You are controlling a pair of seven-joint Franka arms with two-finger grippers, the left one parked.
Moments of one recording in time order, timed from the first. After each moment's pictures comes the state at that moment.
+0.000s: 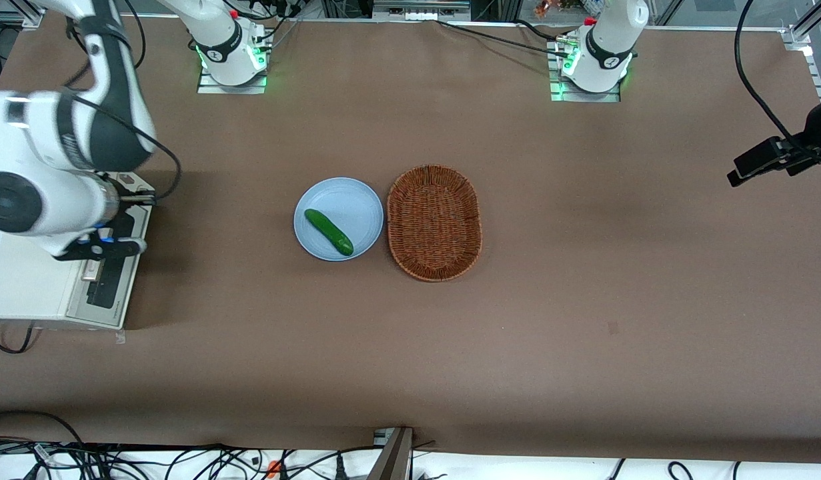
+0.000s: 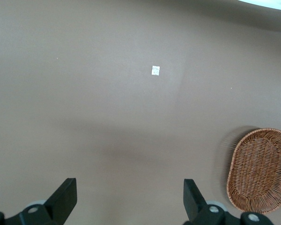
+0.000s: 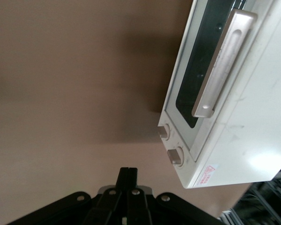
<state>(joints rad) 0.23 0.39 -0.12 -1.52 -0.23 1.45 0.03</state>
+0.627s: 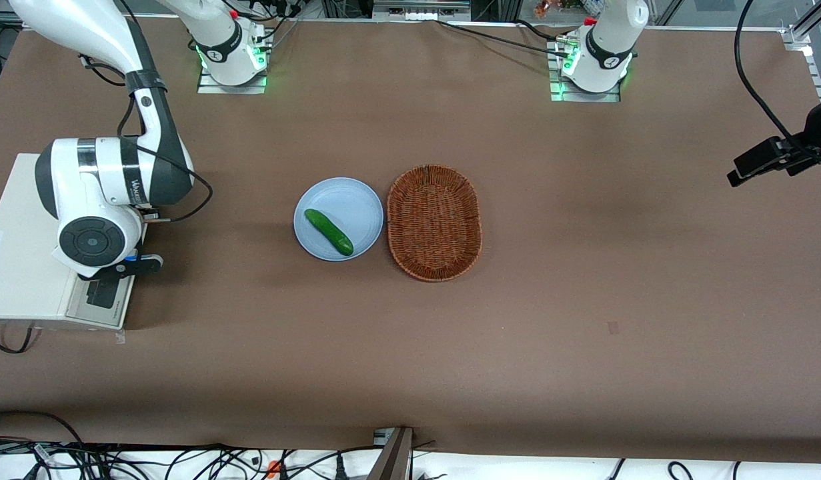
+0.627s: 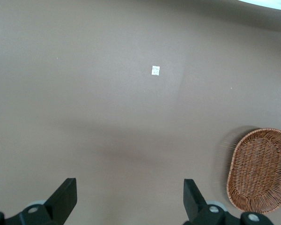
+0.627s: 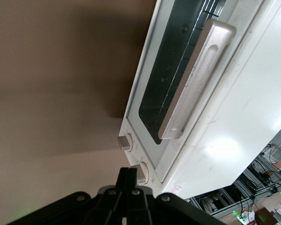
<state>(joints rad) 0.24 0.48 -0.13 -1.52 -0.40 1.49 0.03</state>
